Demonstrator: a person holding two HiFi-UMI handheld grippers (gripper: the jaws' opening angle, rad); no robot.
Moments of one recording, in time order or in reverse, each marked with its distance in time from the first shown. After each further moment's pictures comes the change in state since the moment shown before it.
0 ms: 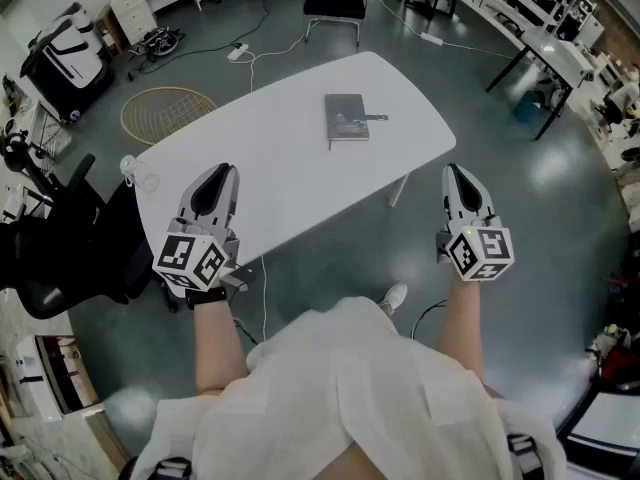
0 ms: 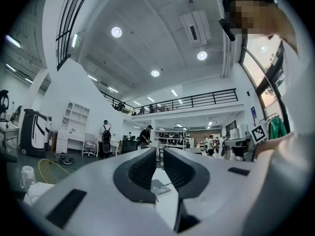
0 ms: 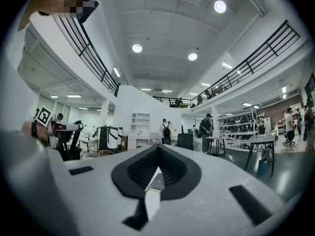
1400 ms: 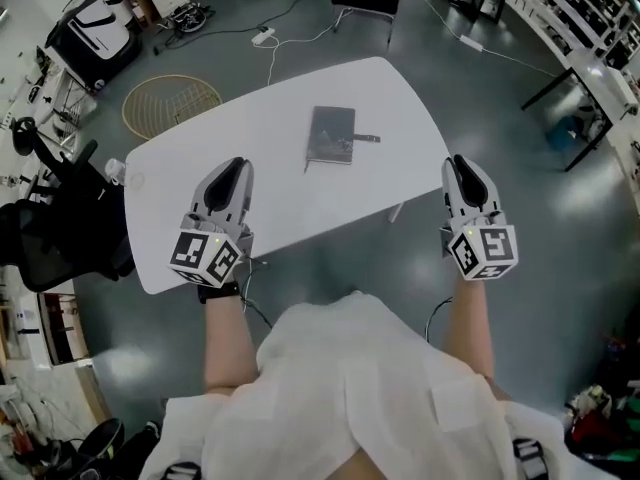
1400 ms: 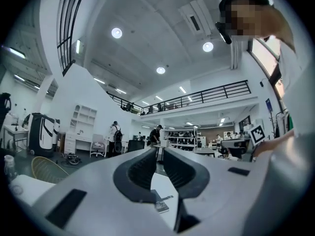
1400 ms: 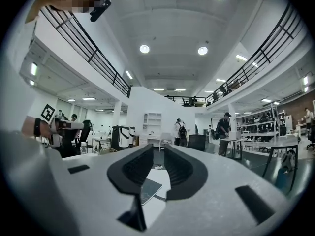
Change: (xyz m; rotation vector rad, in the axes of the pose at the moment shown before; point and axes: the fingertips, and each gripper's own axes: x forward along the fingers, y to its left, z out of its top) left arm 0.185 -0.094 -0.030 0.018 0.002 0.136; right arm 0.120 -0.181 -0.014 -0.026 -0.016 0.203
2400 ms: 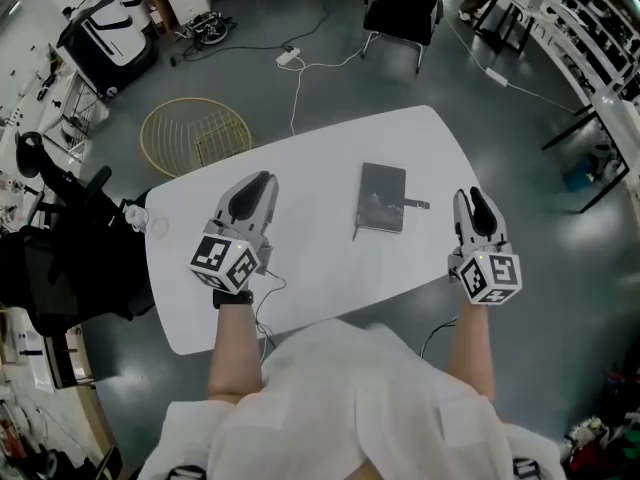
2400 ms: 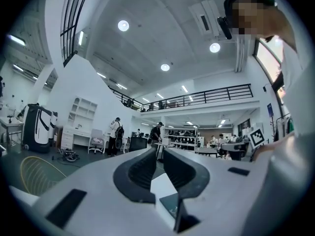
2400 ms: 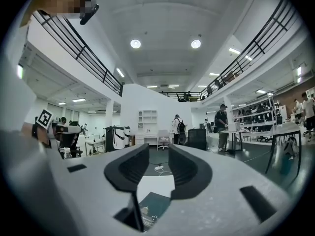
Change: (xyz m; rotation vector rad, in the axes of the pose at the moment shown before) left arm 0.100 0.205 -0.027 -0.052 0.043 -0.028; right arm 0.207 0.044 -0.033 0.089 0.042 -0.061
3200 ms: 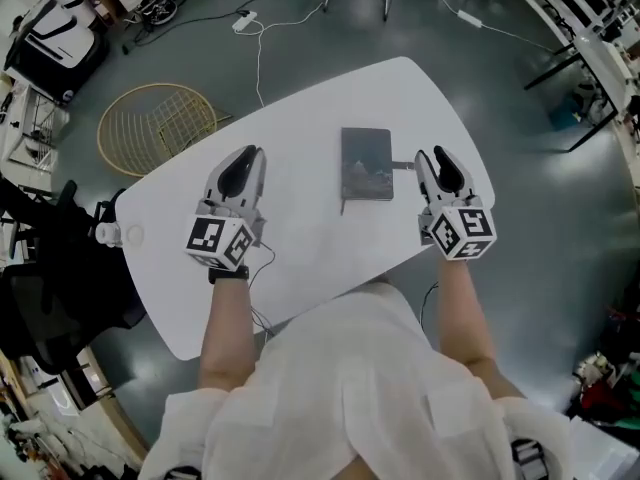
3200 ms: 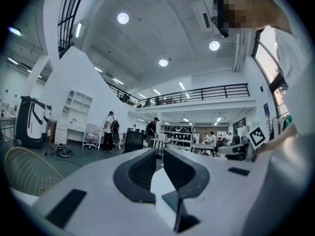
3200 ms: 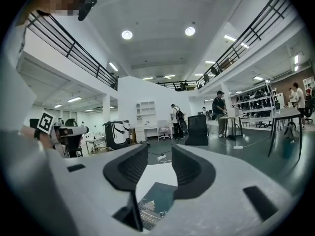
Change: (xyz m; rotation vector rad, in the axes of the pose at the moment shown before) left arm 0.072 0.026 -0.058 -0.019 0.066 -0.041; right arm 0.073 0.009 -0.079 0.080 0.110 0.000
